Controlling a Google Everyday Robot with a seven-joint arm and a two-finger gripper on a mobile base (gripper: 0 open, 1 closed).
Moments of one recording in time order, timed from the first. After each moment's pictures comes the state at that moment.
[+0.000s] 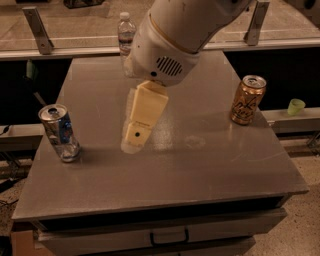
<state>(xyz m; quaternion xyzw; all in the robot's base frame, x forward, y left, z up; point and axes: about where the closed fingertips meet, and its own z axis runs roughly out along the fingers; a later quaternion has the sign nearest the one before) 0.434 0.052 0.985 -0.72 0.64 0.14 0.24</state>
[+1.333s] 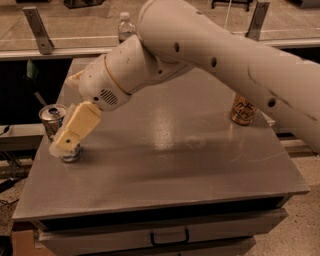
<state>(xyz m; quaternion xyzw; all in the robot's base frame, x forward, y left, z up) 0.459 0.189 0.940 -0.67 0.56 0.35 0.34</state>
